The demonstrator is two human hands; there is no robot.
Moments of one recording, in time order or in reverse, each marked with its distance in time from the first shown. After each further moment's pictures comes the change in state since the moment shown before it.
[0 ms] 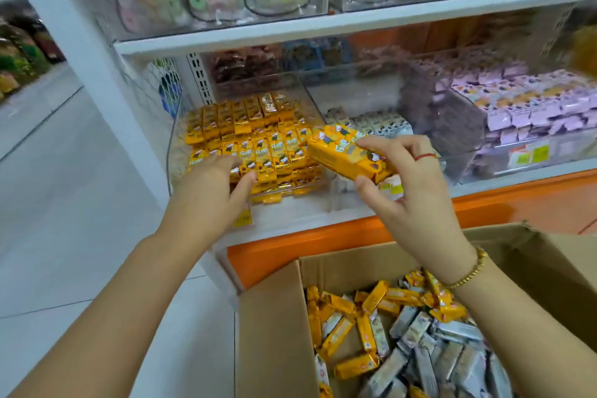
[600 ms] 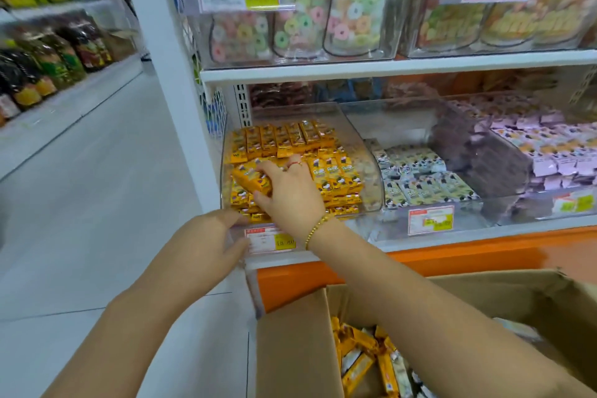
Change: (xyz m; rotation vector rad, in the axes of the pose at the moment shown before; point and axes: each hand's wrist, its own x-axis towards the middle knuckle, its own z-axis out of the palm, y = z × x) left_hand -0.036 -0.064 -0.027 -0.040 -0.193 -0.043; right_hand 0.069 -0.090 0.170 -0.239 -0.419 -0.029
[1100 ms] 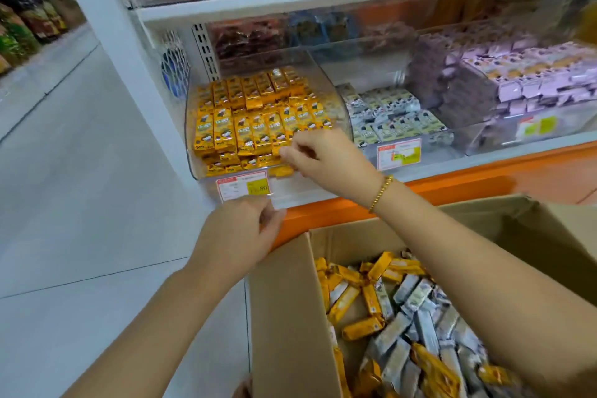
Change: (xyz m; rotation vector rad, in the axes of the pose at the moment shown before) left_hand -0.028 0.053 0.052 -0.088 0.051 0.141; right_hand -0.063 0.065 -0.051 0.248 0.020 -0.129
